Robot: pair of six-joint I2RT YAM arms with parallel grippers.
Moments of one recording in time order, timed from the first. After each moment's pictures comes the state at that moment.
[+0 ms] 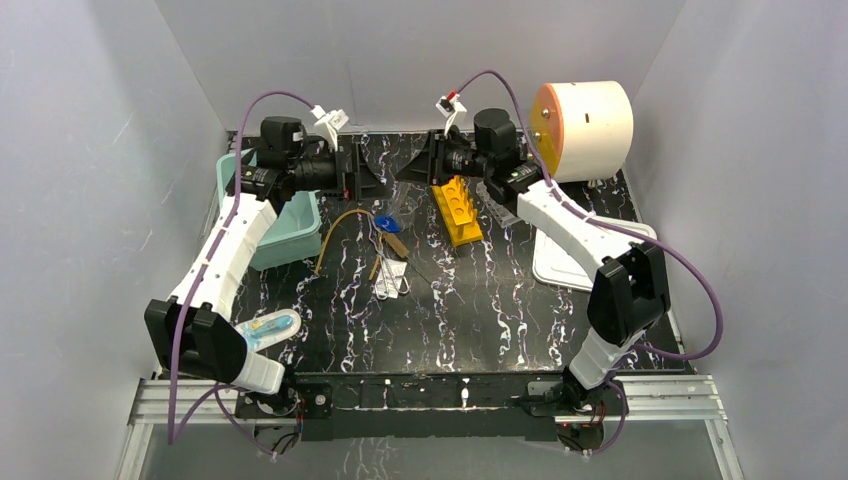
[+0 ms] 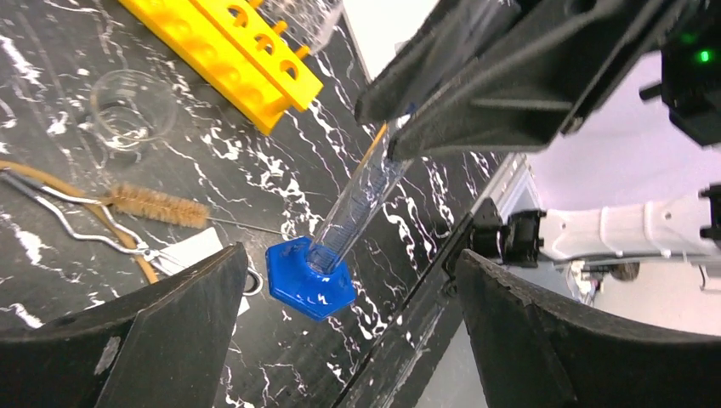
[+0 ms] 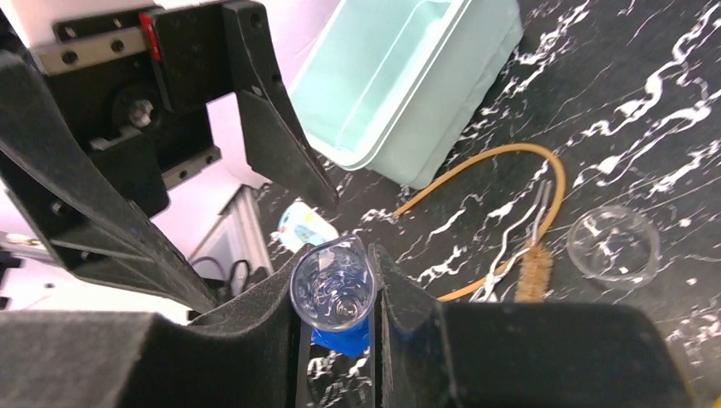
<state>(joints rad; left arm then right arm) -0.21 1.45 1.46 -0.64 0.77 -0.28 0.59 1.69 1.49 -0.02 -0.65 0.53</state>
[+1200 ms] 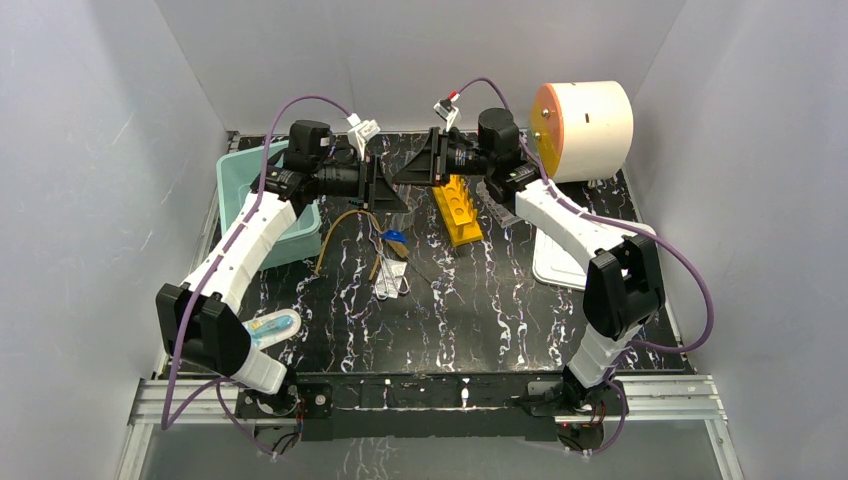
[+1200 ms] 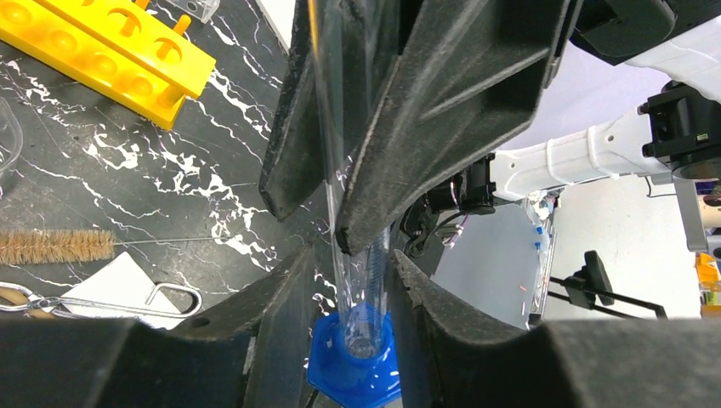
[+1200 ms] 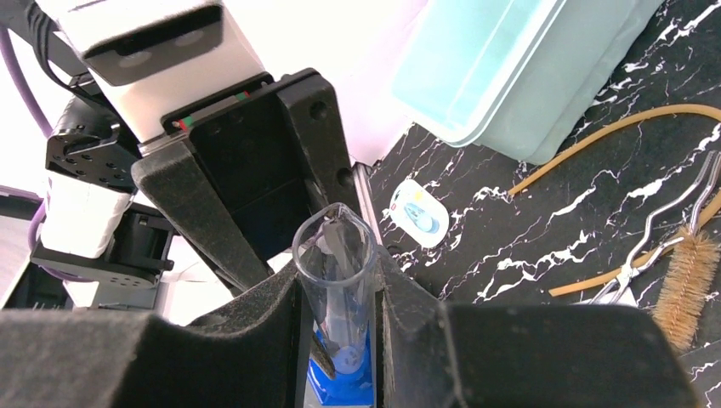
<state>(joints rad) -0.34 1.50 1.43 -0.58 0.93 -0.26 0.55 1.72 1.46 0.14 -0.91 0.89</state>
